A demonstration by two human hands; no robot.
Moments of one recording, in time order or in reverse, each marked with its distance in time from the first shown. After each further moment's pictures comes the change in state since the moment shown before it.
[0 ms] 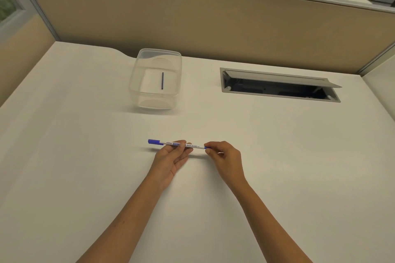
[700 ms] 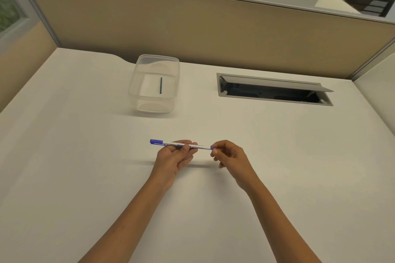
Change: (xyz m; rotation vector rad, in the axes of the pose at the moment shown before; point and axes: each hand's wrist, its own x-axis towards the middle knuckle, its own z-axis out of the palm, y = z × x) left_hand -0.022 0.008 0.023 0.067 -0.079 0.131; right_hand -0.006 -0.015 -0.036 0.253 -0.203 0.136
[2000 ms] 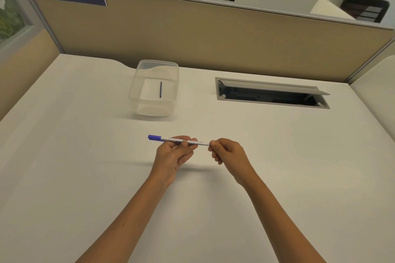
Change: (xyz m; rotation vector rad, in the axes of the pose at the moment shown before) left_hand -0.002 0.015 0.012 -0.017 0.006 0.078; right_hand 0.000 -0.026 0.004 -0.115 0.038 -0.013
